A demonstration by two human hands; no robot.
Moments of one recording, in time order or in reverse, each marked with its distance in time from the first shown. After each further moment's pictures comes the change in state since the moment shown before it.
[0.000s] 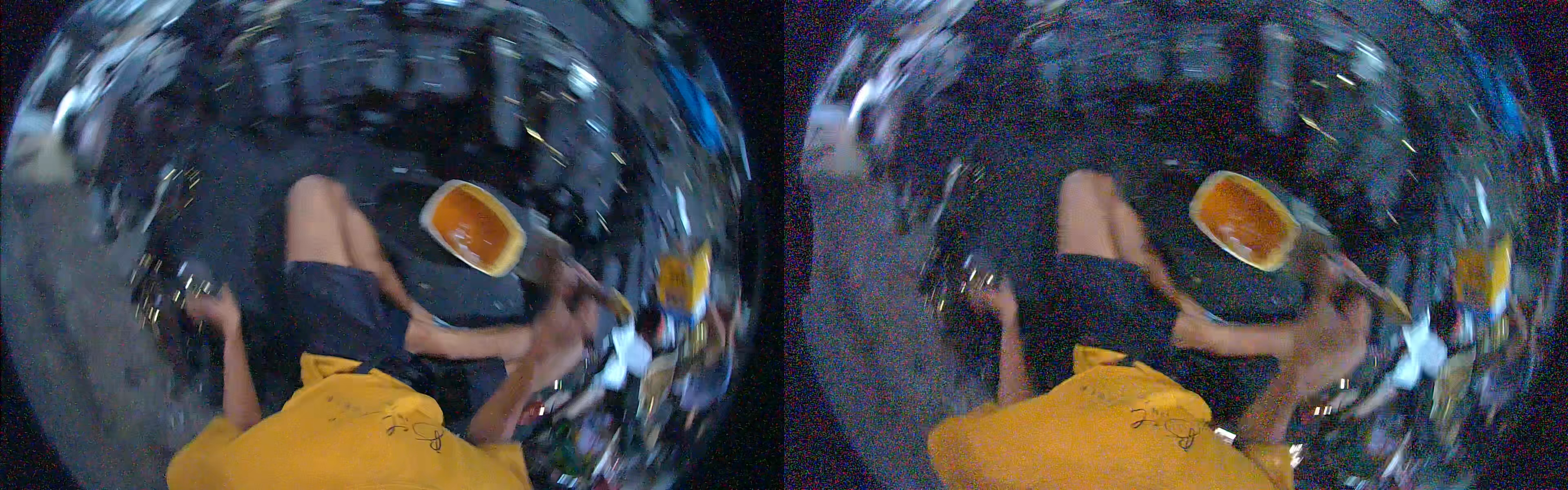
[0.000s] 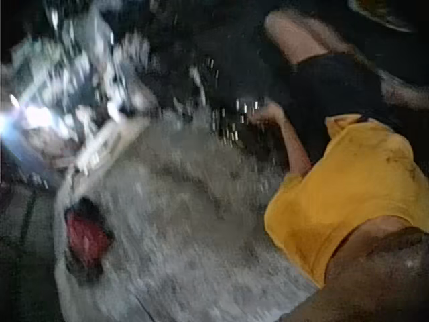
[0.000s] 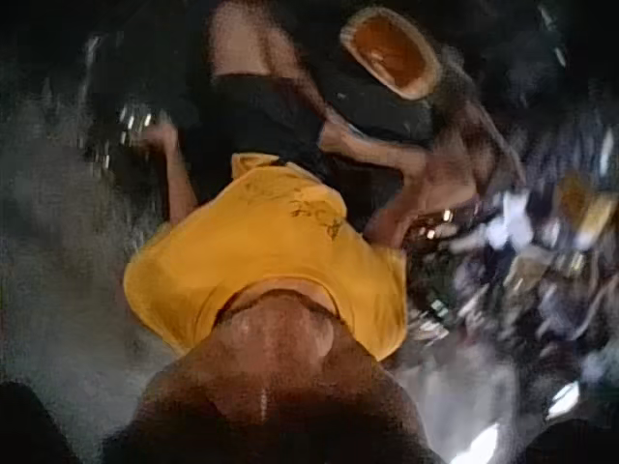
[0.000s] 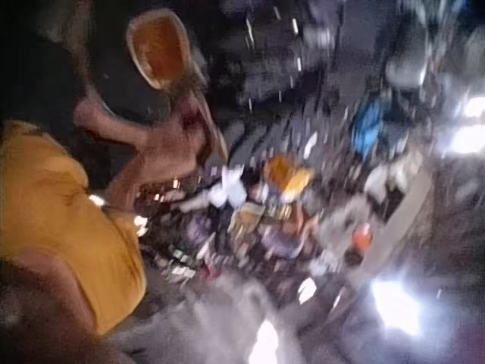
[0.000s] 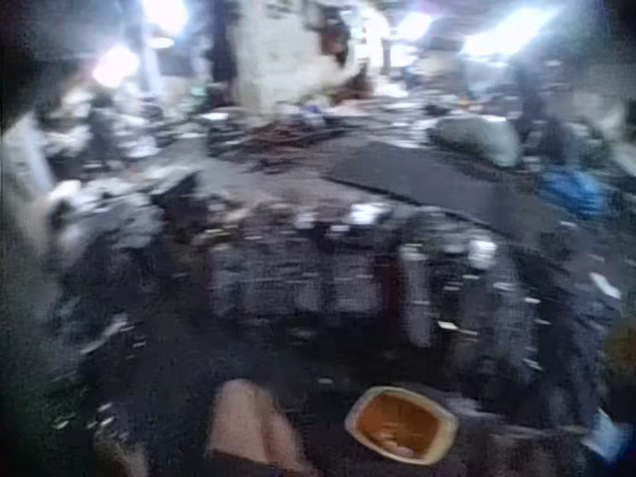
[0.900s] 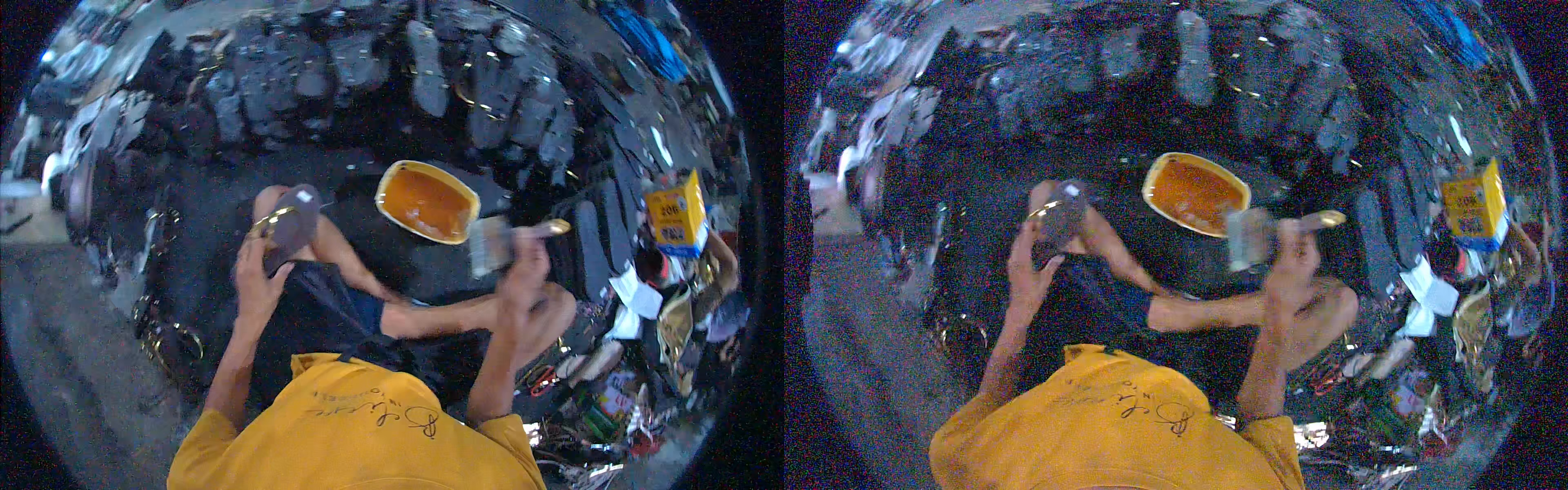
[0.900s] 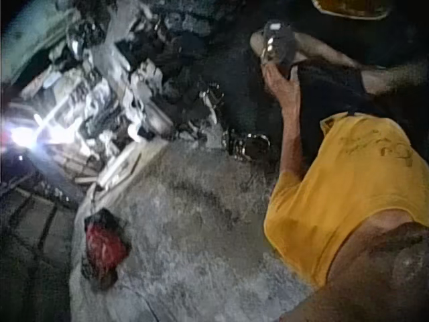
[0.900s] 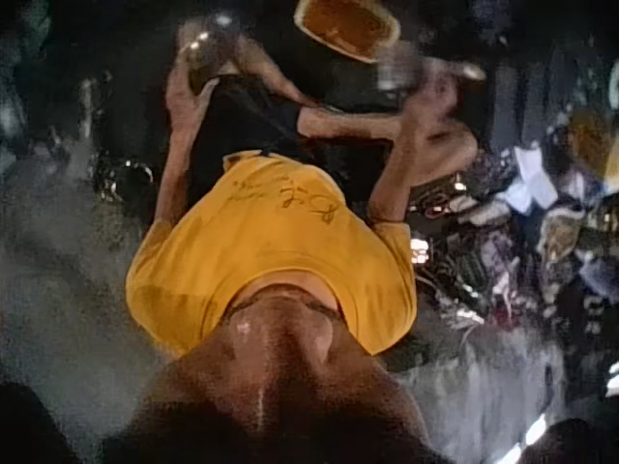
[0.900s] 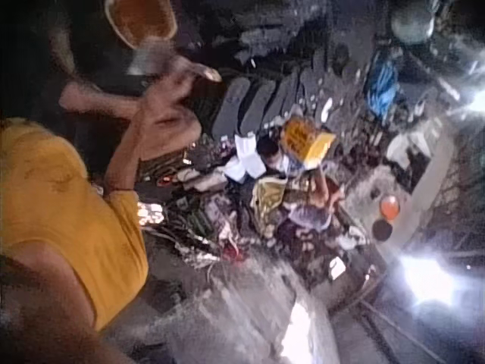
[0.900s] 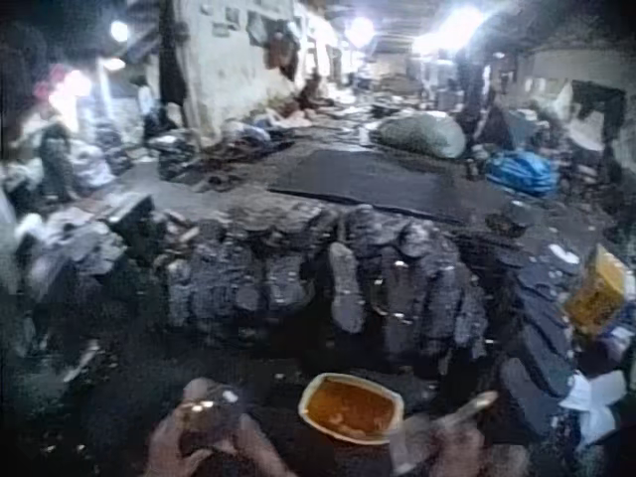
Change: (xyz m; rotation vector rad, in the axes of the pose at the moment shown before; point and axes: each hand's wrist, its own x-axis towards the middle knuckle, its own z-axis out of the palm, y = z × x) left_hand 0.006 0.274 -0.118 -0.492 -0.714 0.691; right_hand 0.015 0.136 0.092 0.879 -0.287 0.140
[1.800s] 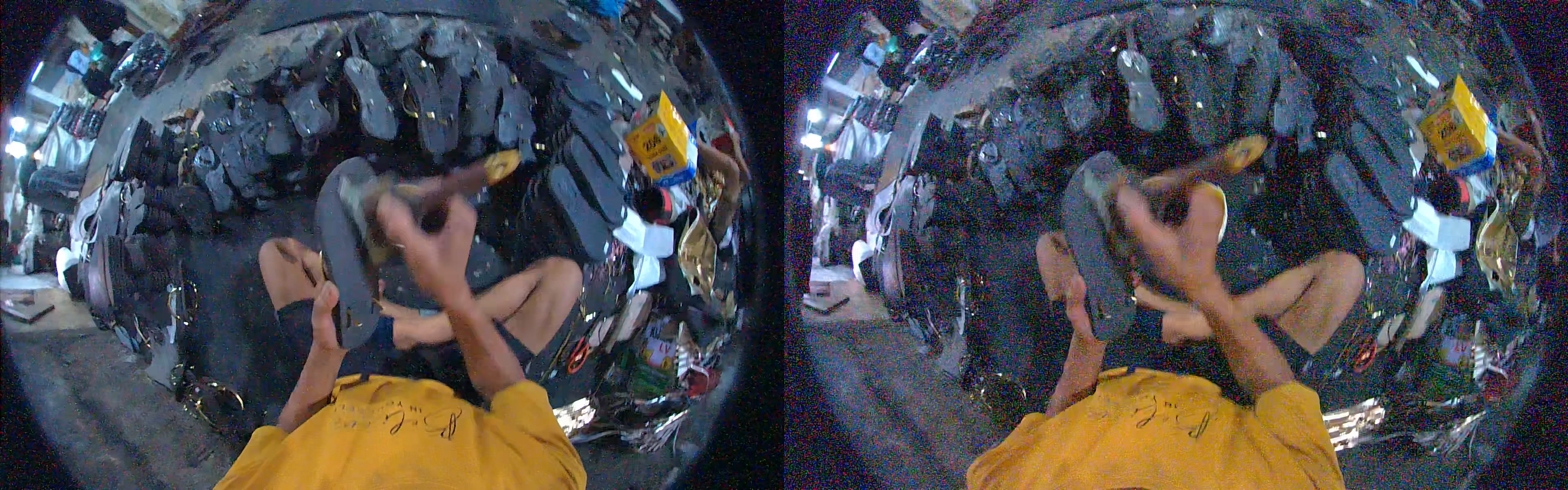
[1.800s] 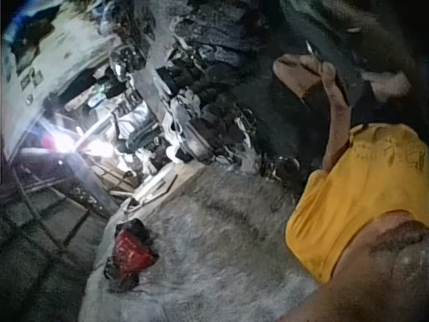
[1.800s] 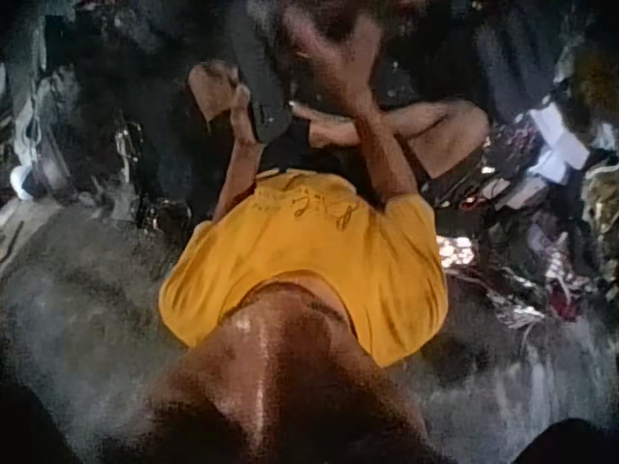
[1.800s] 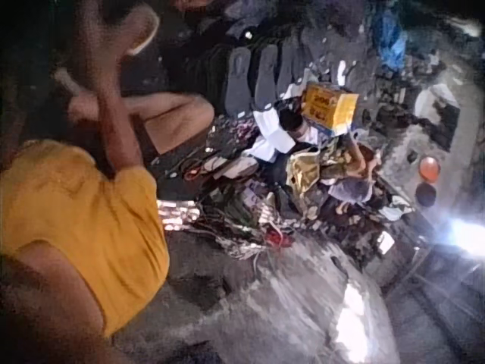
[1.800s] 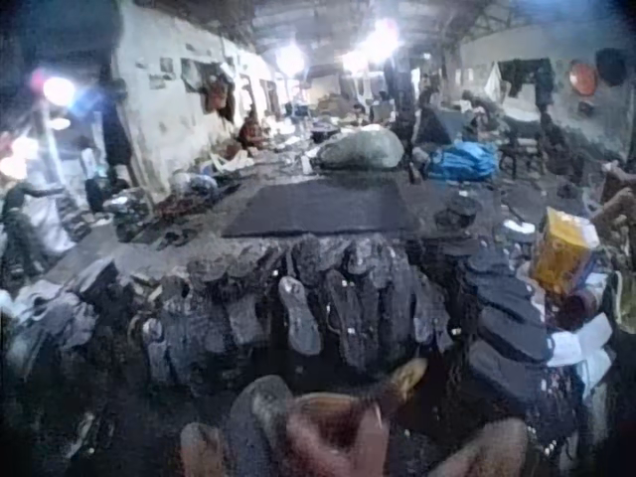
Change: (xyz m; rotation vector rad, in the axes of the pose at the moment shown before) left_hand -0.009 0.133 0.036 -1.863 -0.483 -0.165; right_hand -0.053 -0.179 0.102 0.257 -0.223 -0.142
